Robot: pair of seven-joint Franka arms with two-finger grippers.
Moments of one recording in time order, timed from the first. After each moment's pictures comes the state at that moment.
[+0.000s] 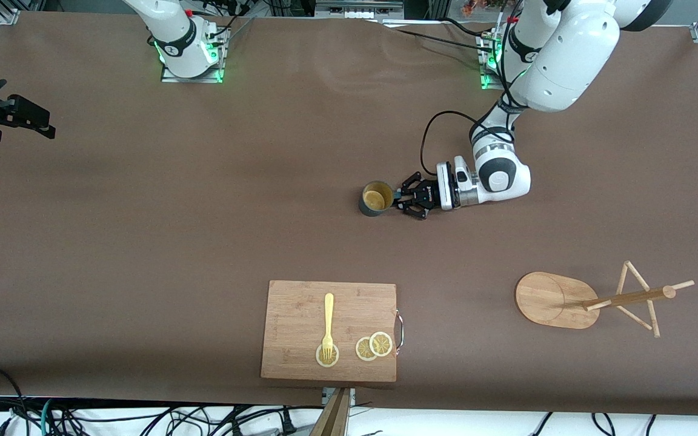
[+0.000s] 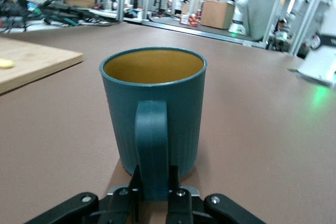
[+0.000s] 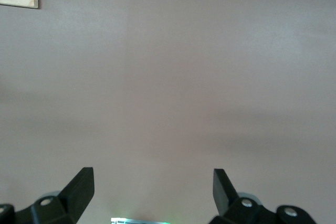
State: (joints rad) left arm -0.19 0.72 -0.16 -2.10 -1.83 2.09 2.61; right arm 0.00 -0.03 -0.06 -1.65 -0.02 1.55 -0.14
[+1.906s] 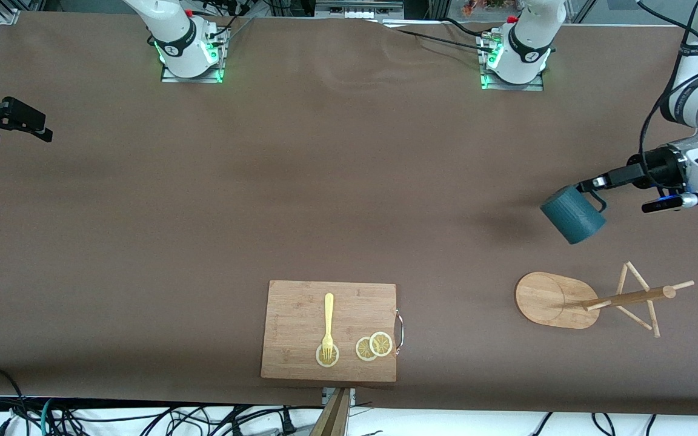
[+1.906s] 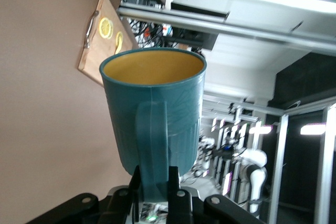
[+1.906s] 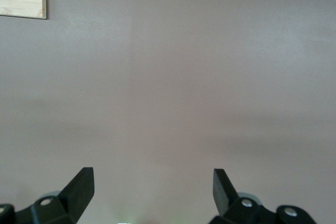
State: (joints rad) left arm 0.54 0.25 -0.06 -2.15 -1.36 1.52 0.64; right arm -0.01 -0.02 -0.07 -1.63 0.02 1.56 -0.14
